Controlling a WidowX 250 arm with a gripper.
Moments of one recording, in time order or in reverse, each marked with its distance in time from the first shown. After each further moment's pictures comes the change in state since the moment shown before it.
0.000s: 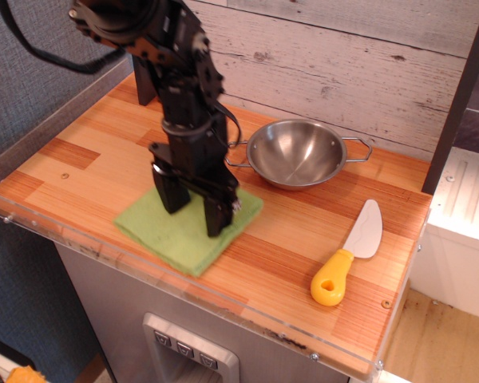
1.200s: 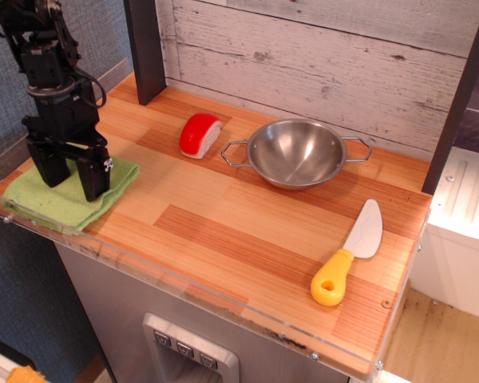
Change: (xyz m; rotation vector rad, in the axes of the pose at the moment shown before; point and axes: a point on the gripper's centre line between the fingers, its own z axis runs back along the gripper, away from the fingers) arm -0.037 0.113 0.011 -0.011 0.072 0.134
